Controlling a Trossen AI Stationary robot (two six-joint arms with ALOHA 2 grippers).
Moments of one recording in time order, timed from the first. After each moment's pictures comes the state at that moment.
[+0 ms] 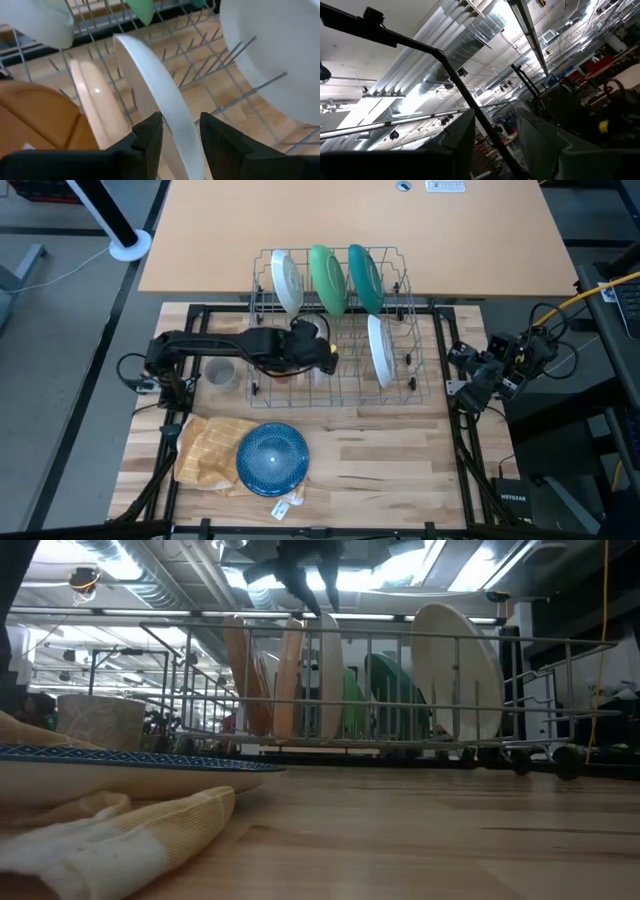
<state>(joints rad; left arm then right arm) 0.01 1.85 1.85 -1.04 -0.60 -1.01 0.67 0.26 0.51 0.42 0.45 0.36</state>
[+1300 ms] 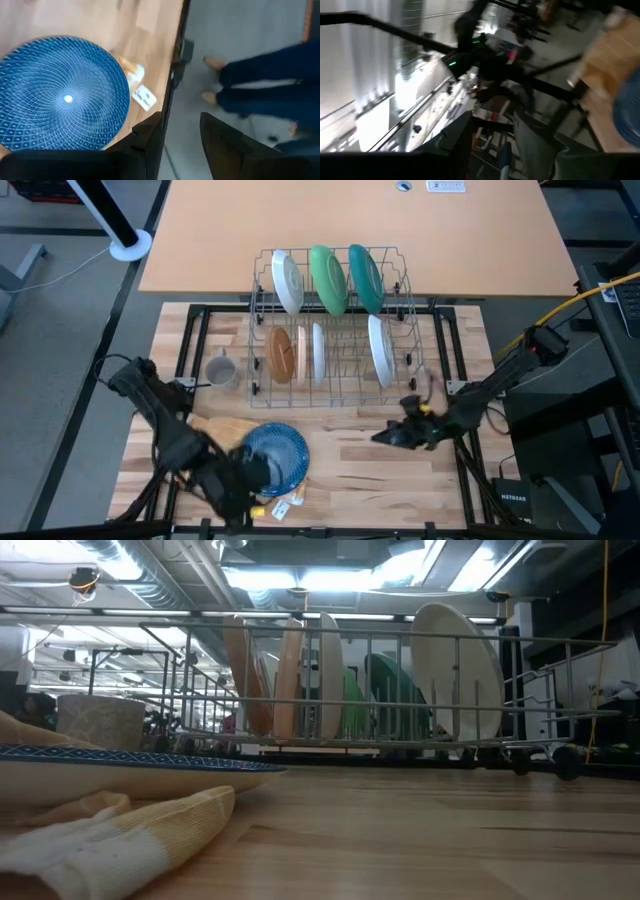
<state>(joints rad) -0.73 1.73 1.85 -1.12 -0.14 -0.99 0.67 1.10 0.51 0.89 0.41 1.13</state>
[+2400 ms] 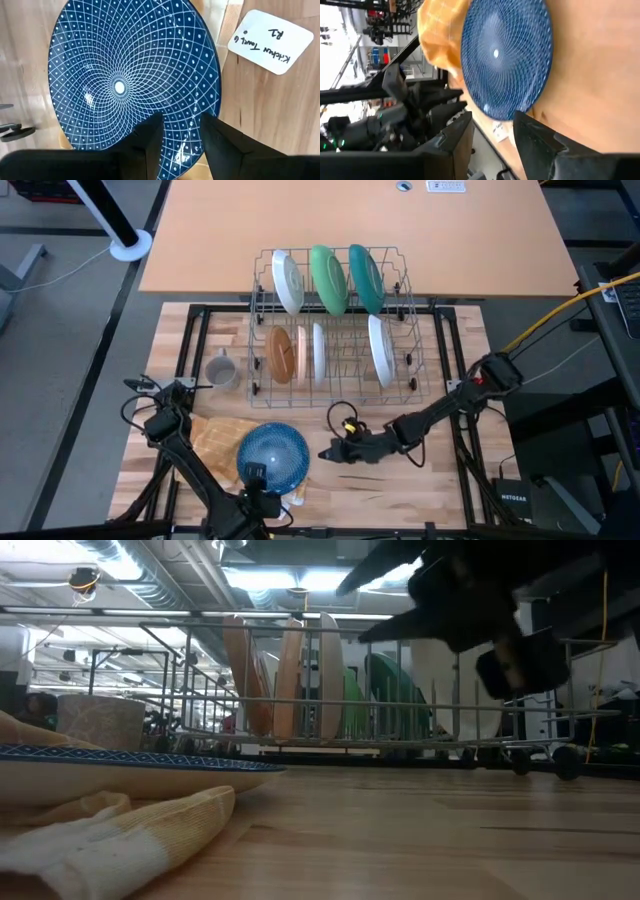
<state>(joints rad) -0.86 2.21 1.85 -1.35 -0.42 -0.78 0.50 1.77 0.91 0.39 0.31 1.70</state>
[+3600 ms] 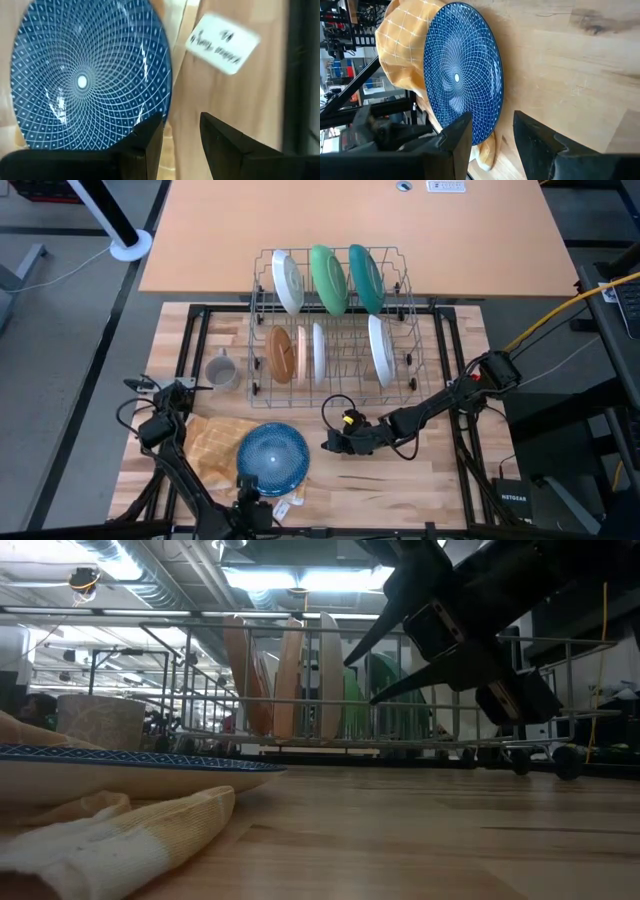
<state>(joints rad) -0.95 2.22 1.82 -1.23 -0.45 -0.91 0.42 1.77 0.91 0.24 0.26 1.73</state>
